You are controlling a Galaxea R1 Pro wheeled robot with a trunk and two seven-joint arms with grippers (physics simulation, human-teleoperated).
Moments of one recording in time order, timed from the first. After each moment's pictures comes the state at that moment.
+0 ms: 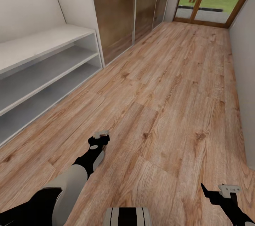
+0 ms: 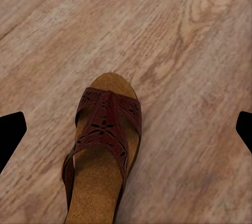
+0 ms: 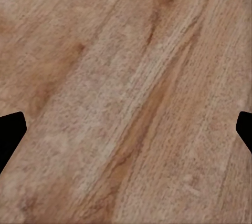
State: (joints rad) left arm -0.91 -0.17 0.09 -0.31 -0.07 -0.07 0.27; right arm -0.17 -0.11 -0.59 -1.00 0.29 -0.11 0.38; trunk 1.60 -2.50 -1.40
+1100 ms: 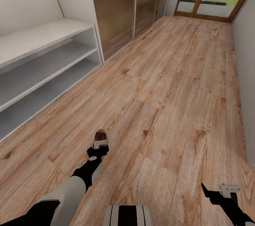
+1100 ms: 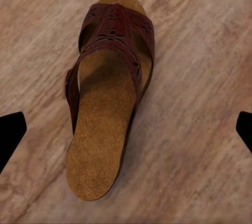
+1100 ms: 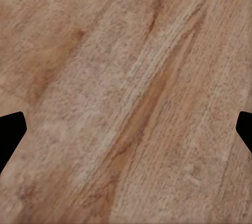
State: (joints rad) left arm -0.82 -0.17 0.09 -0.31 -0.07 -0.09 0.26; right arm -0.17 -0.11 -0.59 -1.00 0.29 -0.11 0.38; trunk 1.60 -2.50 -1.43
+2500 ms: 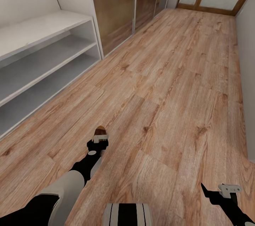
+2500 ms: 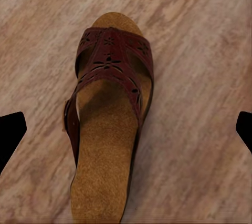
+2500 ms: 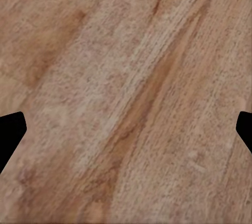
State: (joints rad) left arm -0.86 -0.15 0.01 -0.32 -0.07 -0.09 0.25; right arm -0.17 -0.11 -0.59 -1.00 0.29 -0.11 0.38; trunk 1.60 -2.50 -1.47
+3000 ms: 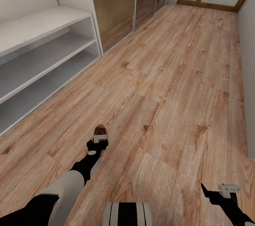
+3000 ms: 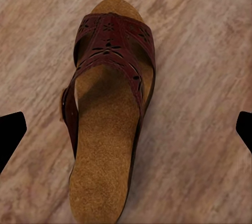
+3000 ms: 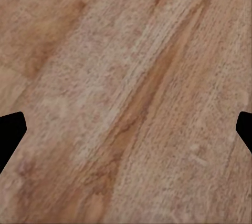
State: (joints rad) left arm -0.86 -0.14 0.01 -0.32 -0.07 -0.09 0.25; right arm -0.17 -0.11 -0.59 -1.00 0.29 -0.11 0.38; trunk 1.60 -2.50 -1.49
